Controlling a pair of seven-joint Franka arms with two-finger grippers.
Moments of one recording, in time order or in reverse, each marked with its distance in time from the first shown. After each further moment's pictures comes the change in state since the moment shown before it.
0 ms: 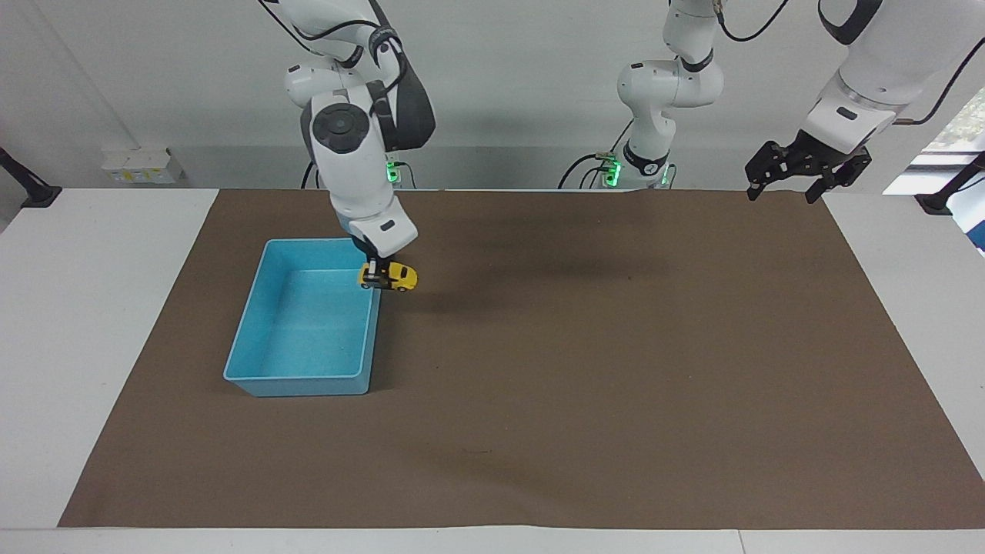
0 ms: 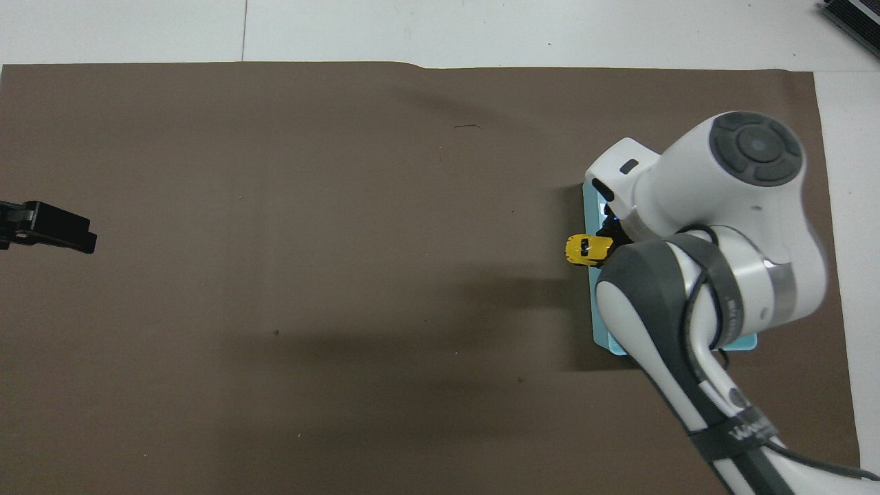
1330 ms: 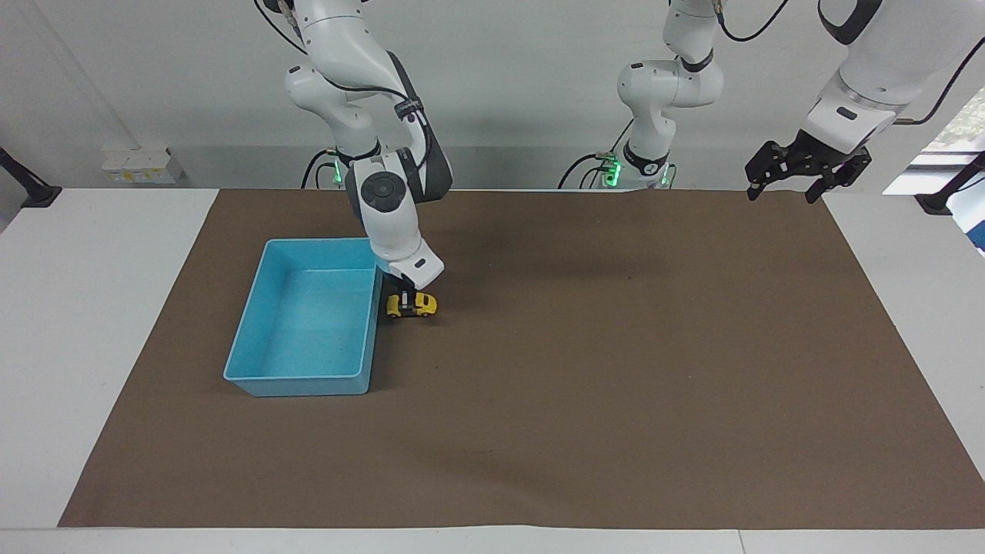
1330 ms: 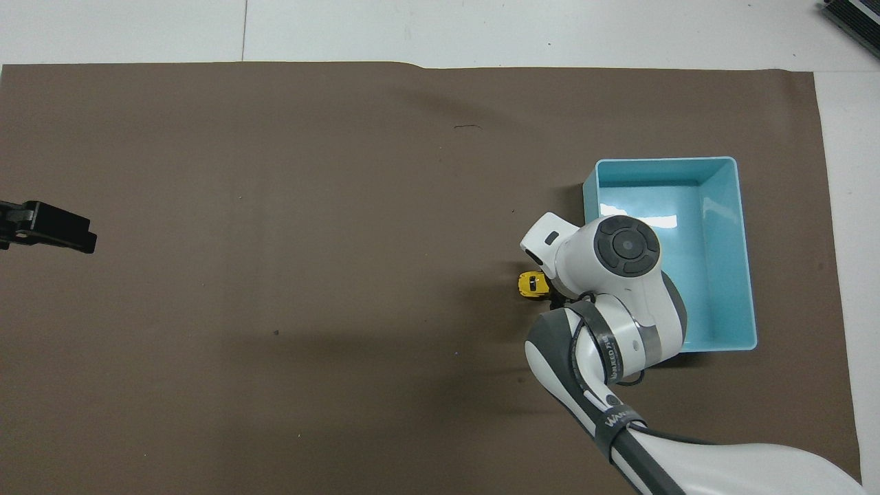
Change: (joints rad) left arm 0.000 0.000 0.000 0.000 0.000 0.001 0.000; right arm 0.125 0.090 0.019 -0.318 0.005 0.463 -0.013
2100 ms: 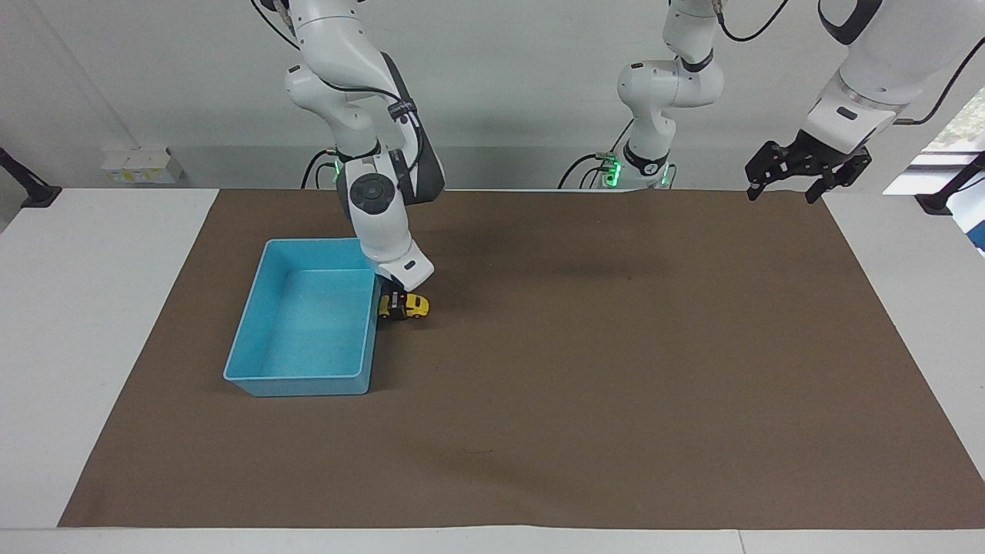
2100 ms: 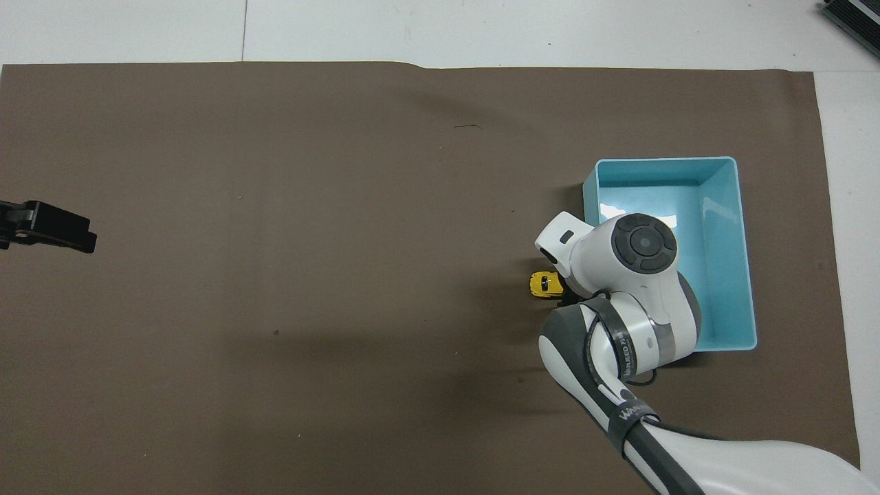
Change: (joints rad) left arm 0.000 0.000 0.000 0.000 0.000 0.000 0.000; right arm -0.040 -0.008 -0.003 -0.031 0.000 -0.002 -0.025
